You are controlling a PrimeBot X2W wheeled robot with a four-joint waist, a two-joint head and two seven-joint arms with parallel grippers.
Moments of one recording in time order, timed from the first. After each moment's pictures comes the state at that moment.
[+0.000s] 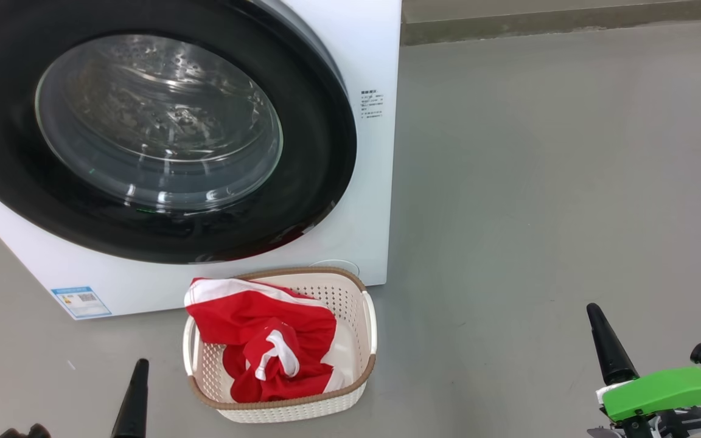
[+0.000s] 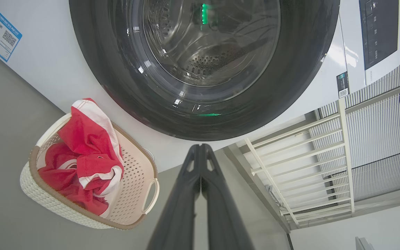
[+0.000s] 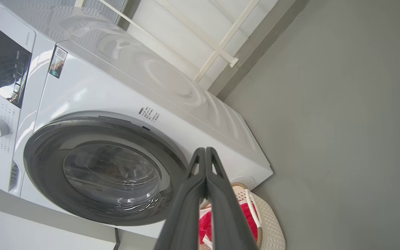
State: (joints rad) left arm 0.02 0.05 0.08 0.20 -1.14 -0.11 -0.01; right arm -0.02 -0.04 -0.07 0.28 1.09 0.13 -0.02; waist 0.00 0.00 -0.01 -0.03
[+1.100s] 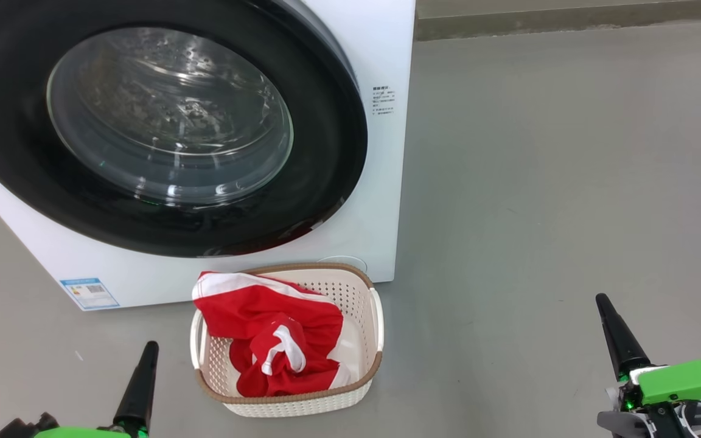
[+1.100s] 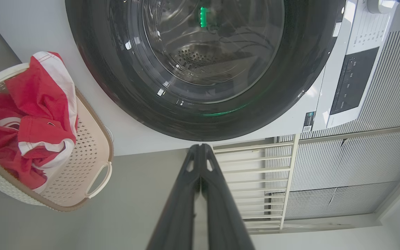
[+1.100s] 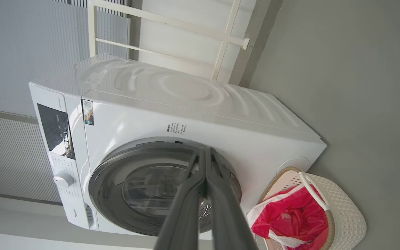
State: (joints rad) left arm -0.04 0.04 0.08 0.25 -1.47 -0.12 0.07; right arm -0.05 -0.04 -0.11 0.28 1.45 0.13 0.07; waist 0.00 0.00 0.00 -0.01
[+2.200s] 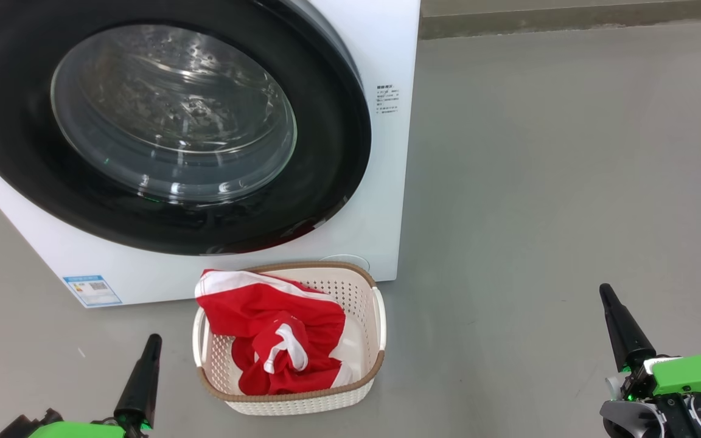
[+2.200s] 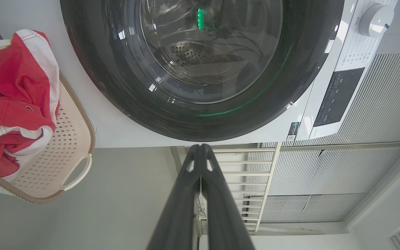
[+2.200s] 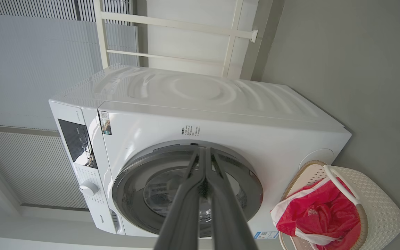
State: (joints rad) left arm -0.07 0.04 0.08 0.27 -1.60 -0.12 0.11; right arm -0.07 -0.04 -0.13 0.27 1.61 0.13 0.11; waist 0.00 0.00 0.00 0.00
